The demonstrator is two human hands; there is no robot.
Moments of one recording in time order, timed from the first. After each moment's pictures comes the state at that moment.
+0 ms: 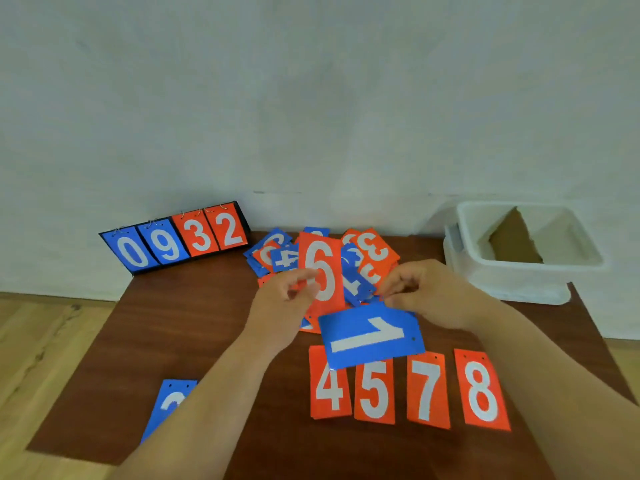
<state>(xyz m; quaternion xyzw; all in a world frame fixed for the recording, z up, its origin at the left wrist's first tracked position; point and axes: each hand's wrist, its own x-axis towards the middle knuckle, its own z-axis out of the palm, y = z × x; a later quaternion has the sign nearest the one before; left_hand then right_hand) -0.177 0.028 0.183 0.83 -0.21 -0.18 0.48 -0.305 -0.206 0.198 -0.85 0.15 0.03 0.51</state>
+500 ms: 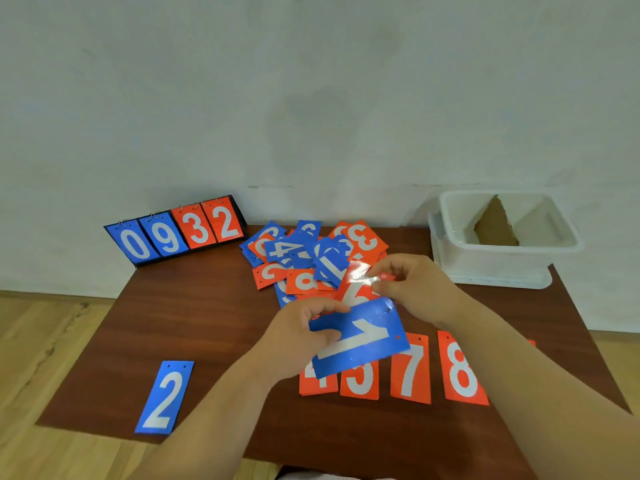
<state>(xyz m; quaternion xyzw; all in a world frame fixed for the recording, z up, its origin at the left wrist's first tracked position) -0.259 0.033 0.176 0.81 -0.29 -0.30 0.40 -0.344 -0.197 0.180 -0.82 0.19 -0.06 0.54</state>
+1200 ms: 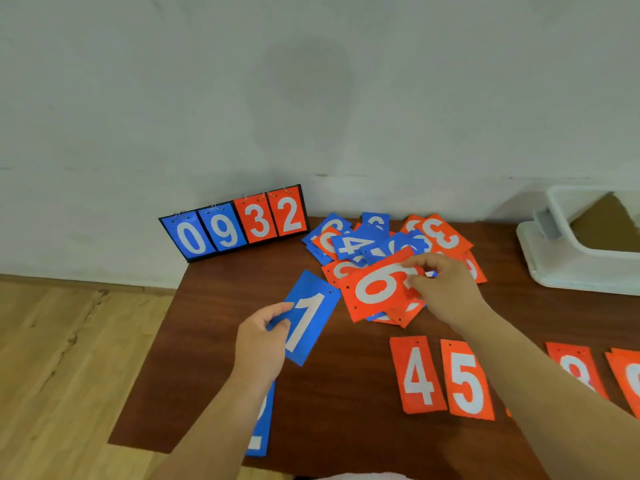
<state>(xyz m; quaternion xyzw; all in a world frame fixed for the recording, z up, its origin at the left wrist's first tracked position) -0.094 0.207 0.118 0.83 0.01 -0.20 0.53 -0.196 -0.074 0.137 -0.79 0.35 -0.13 0.49</state>
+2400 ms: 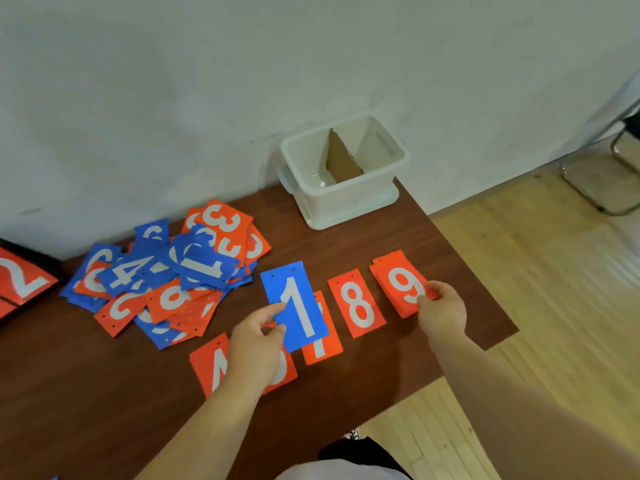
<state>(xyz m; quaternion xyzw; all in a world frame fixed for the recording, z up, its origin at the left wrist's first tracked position) -0.298 -0.066 0.075 0.82 -0.23 -0.37 0.38 -0.545 -0.244 0.025 -0.47 0.75 -0.23 0.40</state>
